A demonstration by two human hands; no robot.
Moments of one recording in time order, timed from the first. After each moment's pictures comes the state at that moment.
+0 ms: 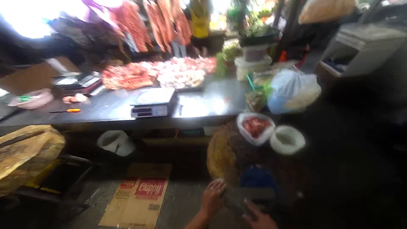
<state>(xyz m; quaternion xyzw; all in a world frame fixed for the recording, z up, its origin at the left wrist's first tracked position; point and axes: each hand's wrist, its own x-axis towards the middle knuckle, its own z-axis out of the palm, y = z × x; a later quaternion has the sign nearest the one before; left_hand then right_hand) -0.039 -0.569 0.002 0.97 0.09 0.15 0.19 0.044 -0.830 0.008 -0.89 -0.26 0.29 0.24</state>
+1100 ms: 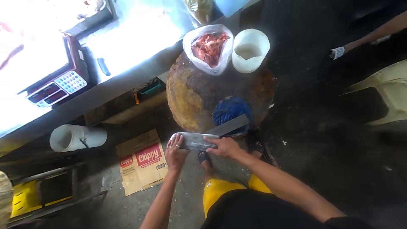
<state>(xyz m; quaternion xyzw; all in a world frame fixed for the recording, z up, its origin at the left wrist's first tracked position) -0.077 -0.516 0.012 0.97 0.14 0.08 0.18 0.058 -0.766 0.029 -0.81 -0.31 0.43 0.24</state>
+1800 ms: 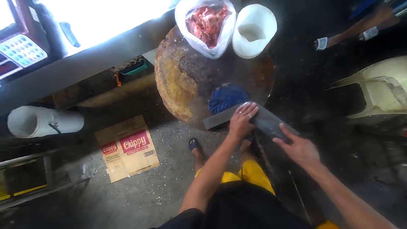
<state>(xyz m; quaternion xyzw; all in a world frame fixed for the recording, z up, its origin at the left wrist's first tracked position) 0.081 -0.759 -0.017 0.92 -0.08 0.11 0.38 0.057 -0.999 0.099 -0.95 -0.02 0.30 0.12</state>
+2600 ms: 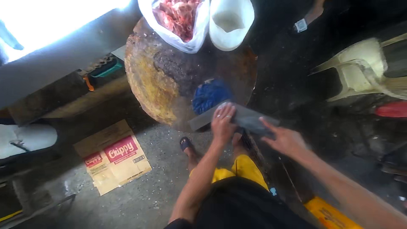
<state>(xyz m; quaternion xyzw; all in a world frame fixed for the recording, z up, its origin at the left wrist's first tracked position) 0.055 -0.757 -0.005 0.92 0.02 0.12 0.37 0.073 -0.999 0.100 -0.92 -0.08 0.38 0.03</state>
